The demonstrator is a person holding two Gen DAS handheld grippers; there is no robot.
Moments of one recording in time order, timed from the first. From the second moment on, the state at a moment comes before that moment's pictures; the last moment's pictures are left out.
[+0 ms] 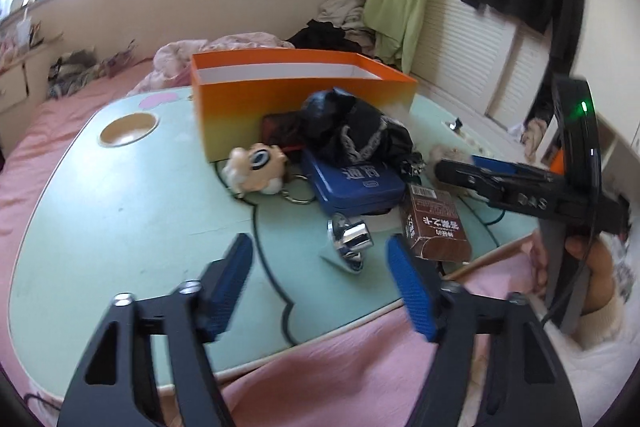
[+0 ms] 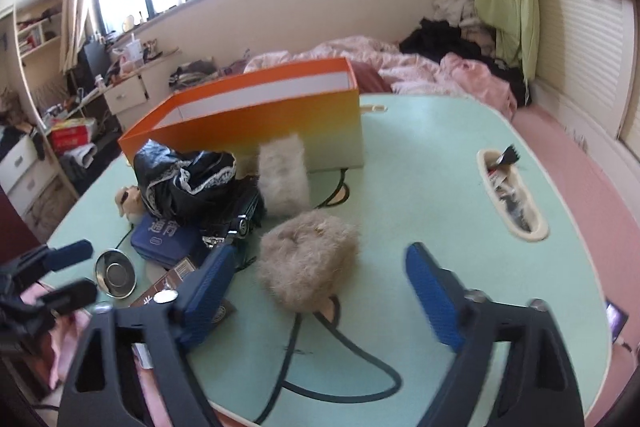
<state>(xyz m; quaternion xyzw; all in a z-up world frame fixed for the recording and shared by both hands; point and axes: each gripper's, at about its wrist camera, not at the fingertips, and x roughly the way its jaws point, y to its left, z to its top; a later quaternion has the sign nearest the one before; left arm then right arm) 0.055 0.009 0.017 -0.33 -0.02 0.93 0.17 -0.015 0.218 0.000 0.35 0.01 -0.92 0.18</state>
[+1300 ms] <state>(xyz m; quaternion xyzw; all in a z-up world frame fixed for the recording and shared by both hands) 0.040 0.010 0.003 -0.34 0.01 0.94 0.07 0.010 0.232 -0.011 0.29 0.07 -0.94 0.15</state>
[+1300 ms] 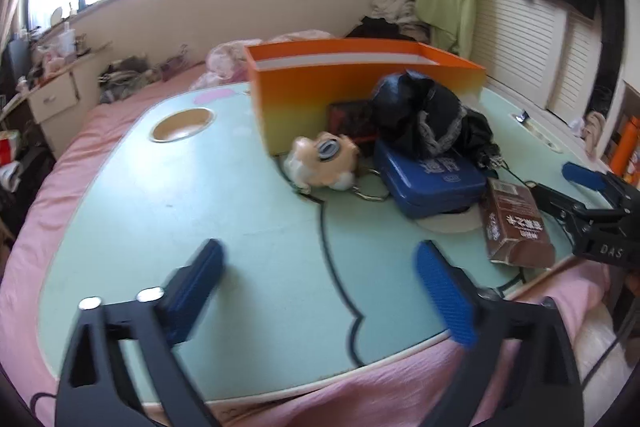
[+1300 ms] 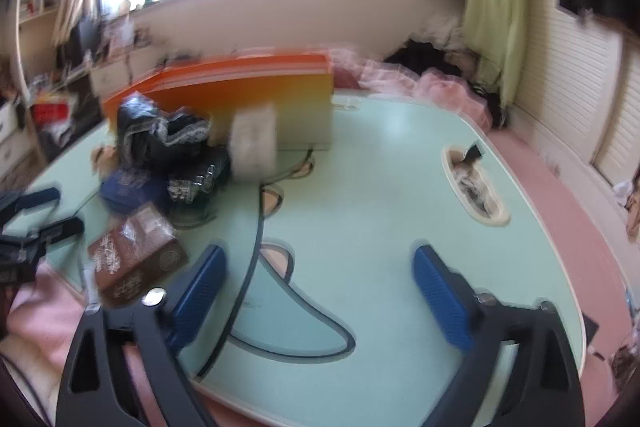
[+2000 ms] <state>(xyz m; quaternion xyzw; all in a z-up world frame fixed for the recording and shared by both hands) 0.043 0.007 -0.002 -0.33 0.01 0.94 0.08 0.040 0.218 0.011 0.22 0.04 -0.91 0.36</state>
